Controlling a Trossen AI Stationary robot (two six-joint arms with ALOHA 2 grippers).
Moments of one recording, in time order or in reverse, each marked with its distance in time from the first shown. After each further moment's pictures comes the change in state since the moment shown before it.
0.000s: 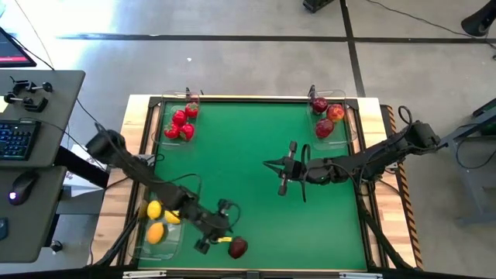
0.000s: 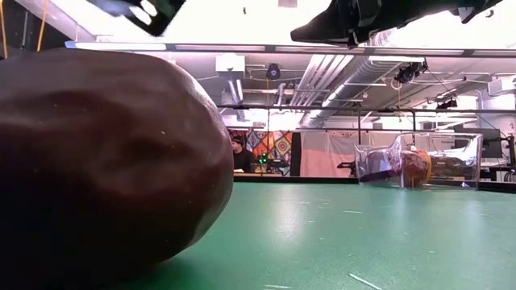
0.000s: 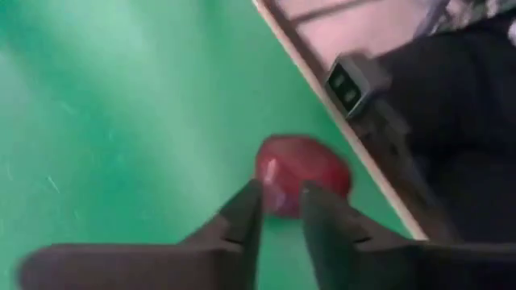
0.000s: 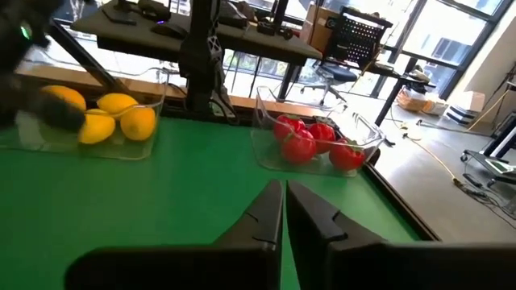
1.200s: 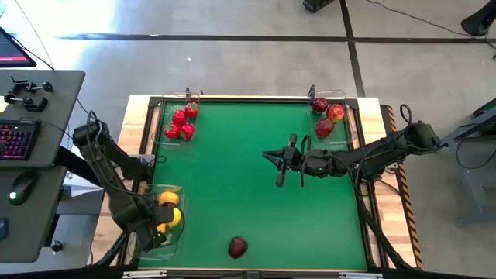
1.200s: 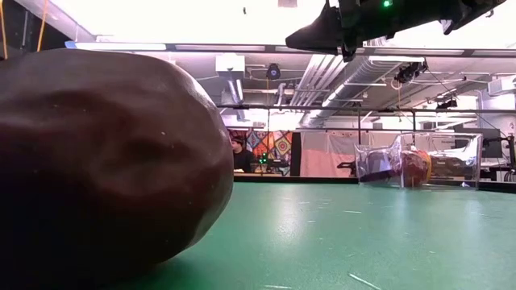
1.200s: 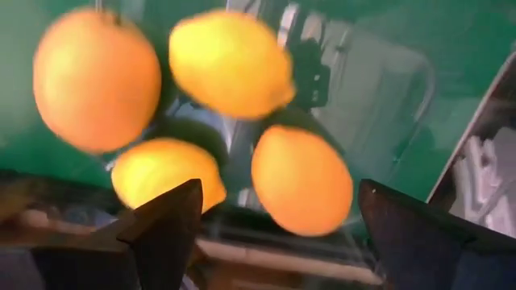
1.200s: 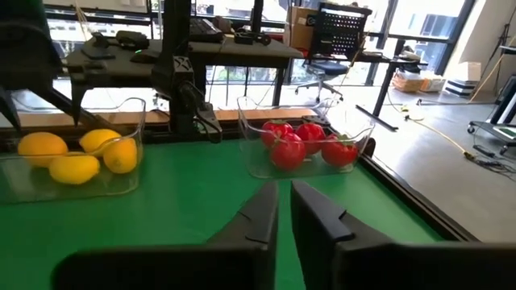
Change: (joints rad) left arm -0.419 -0.208 -0.021 -0.975 0.131 -1.125; right arm -0.098 -0.002 -0.016 0.060 -0.062 0.131
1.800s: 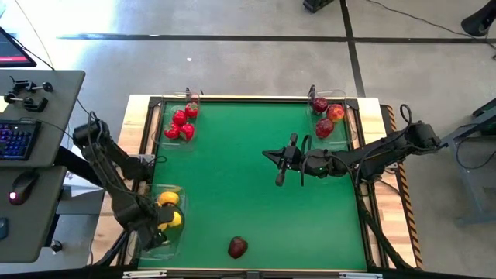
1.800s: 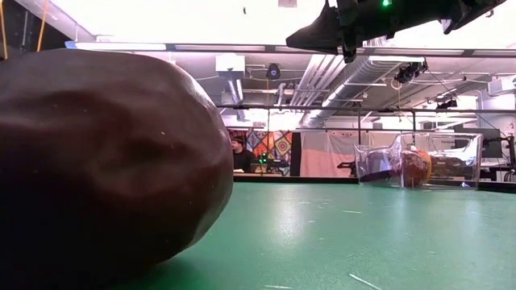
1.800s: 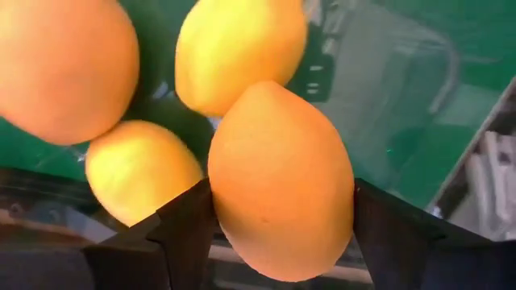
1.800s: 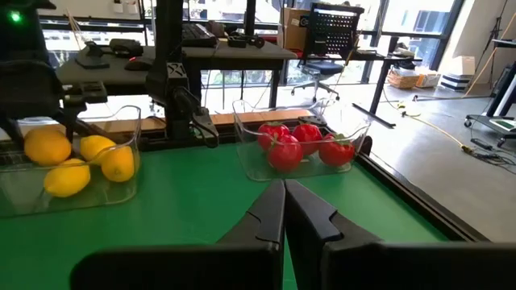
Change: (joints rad) left arm -0.010 -0.004 -0.079 0.083 0.048 -0.036; right arm -0.001 0.000 0.000 0.009 0.018 0.031
